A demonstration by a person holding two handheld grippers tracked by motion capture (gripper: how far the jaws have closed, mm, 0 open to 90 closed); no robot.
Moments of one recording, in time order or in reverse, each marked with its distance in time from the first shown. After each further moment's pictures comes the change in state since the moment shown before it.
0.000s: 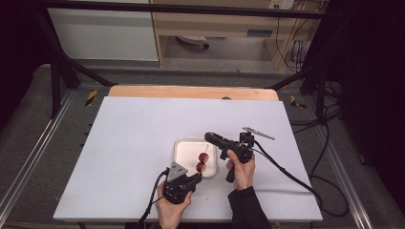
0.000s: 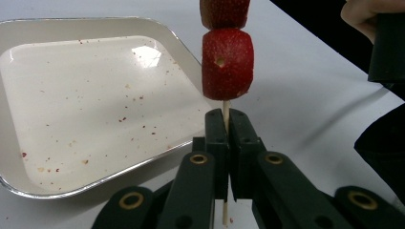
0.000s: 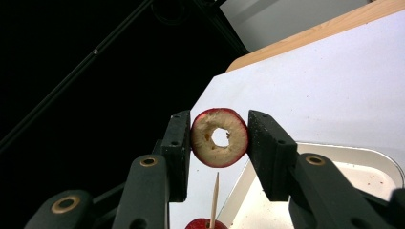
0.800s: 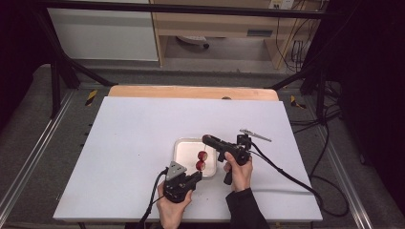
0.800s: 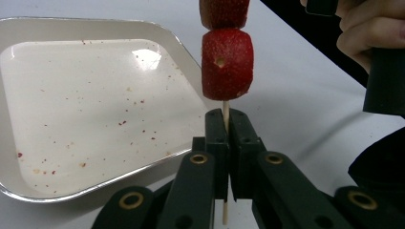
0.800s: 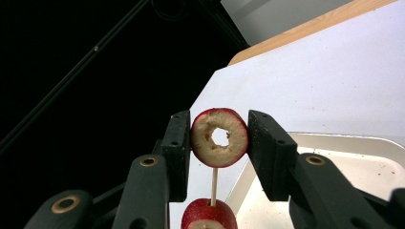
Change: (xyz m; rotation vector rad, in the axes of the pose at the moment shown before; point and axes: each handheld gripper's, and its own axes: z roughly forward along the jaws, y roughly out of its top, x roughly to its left) left arm 0.001 0.000 0.003 -0.020 -0.002 -0.055; right arm 0.000 -0.009 0.004 0.014 0.004 0.018
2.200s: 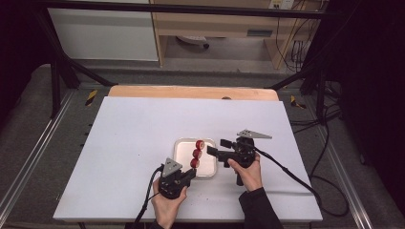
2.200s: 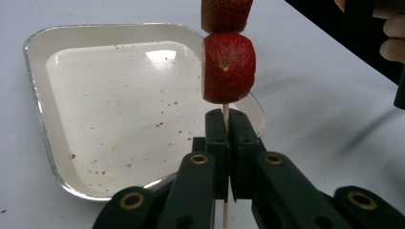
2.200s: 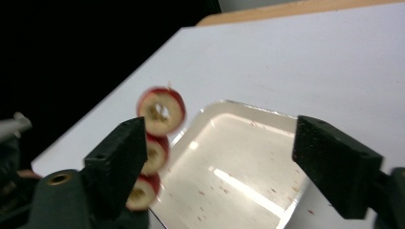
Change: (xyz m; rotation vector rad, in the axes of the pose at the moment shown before) left arm 0.017 0.005 -0.005 0.015 0.053 0.041; right arm -0.007 0.004 -0.012 0.185 -0.152 -0.293
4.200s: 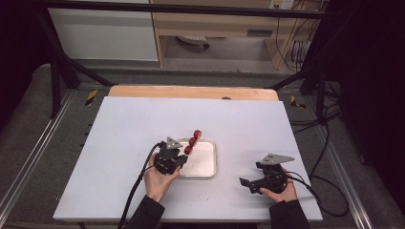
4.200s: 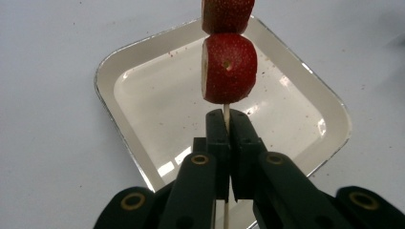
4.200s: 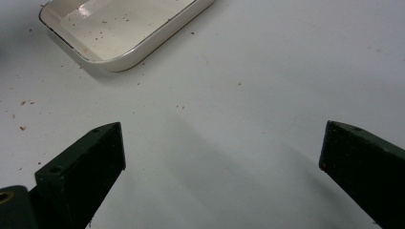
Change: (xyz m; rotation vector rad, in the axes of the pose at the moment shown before) left arm 0.037 0.053 0.023 0.262 0.086 0.160; right arm -0.053 -0.066 -0.074 0.259 -0.168 -0.235
